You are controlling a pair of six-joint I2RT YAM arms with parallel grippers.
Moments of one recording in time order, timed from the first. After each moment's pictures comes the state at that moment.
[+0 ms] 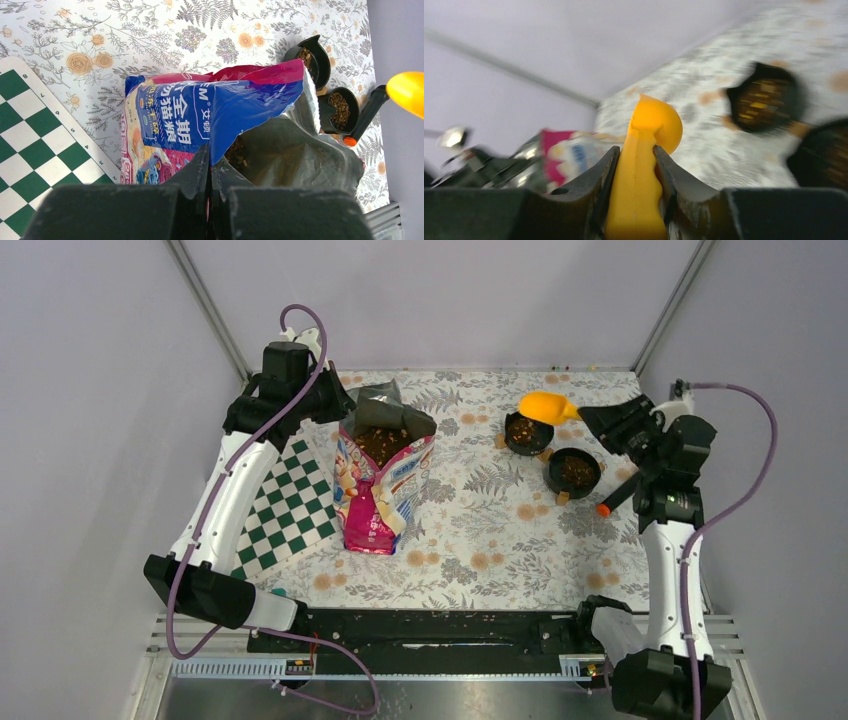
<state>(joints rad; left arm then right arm) -0.26 1.40 1.60 -0.76 0.14 -0.42 -0.27 0.93 0.93 -0.21 -0.49 0.76</state>
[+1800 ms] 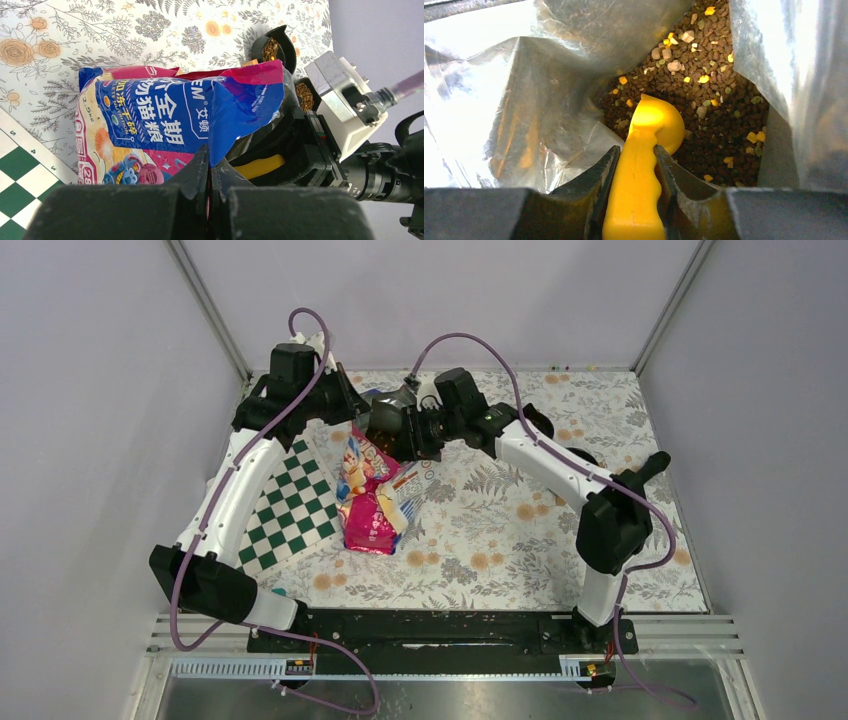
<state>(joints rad) -0.26 1.43 1.56 -0.69 0.28 -0.52 0.70 1.83 1.63 -0.44 -0.51 0.40</state>
